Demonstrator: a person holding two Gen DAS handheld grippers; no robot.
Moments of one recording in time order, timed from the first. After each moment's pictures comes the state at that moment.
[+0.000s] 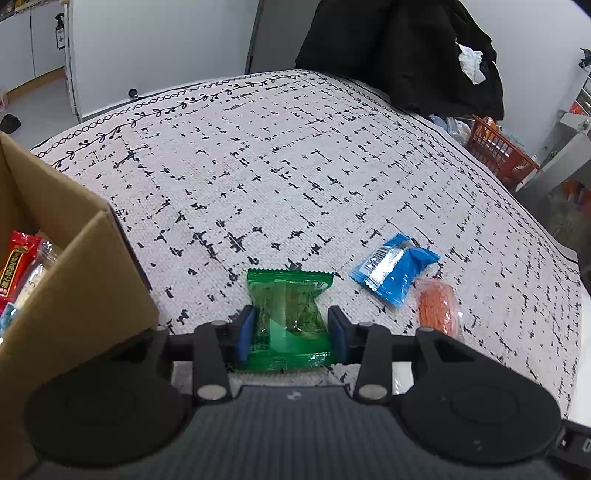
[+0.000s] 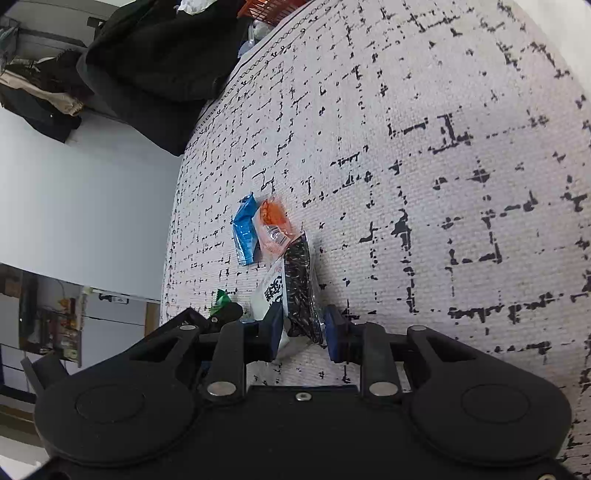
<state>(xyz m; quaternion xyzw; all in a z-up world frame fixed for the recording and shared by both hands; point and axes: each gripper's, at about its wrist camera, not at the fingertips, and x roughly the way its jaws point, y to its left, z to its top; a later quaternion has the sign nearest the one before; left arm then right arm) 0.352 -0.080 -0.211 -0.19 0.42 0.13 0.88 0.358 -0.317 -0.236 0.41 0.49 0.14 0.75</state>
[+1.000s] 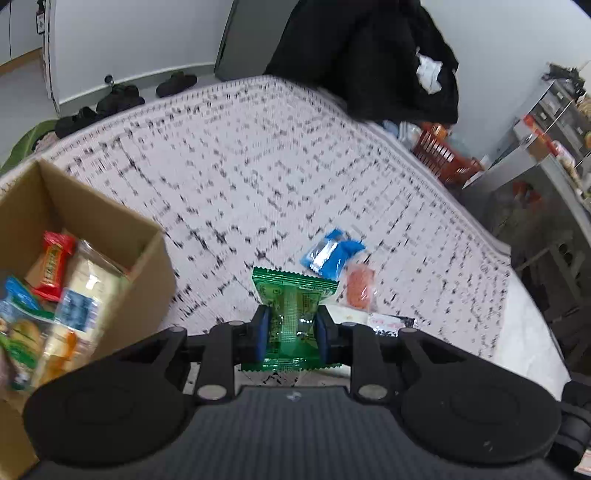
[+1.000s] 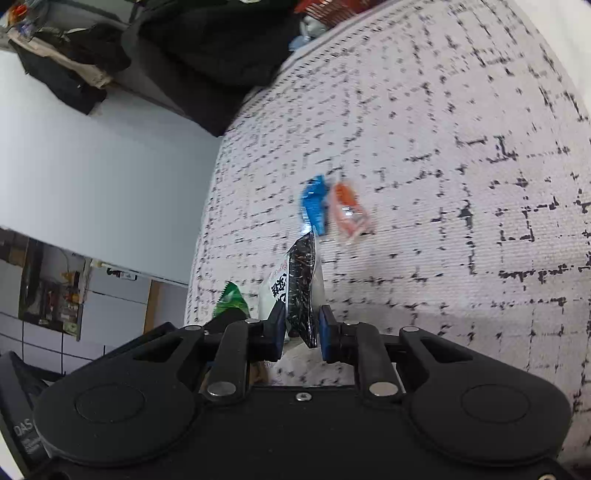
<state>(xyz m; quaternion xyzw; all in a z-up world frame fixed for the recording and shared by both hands) 0.307 -0.071 -0.127 -0.22 0.43 0.07 0.87 0.333 -0.282 -0.161 0.37 0.49 0.17 0.77</state>
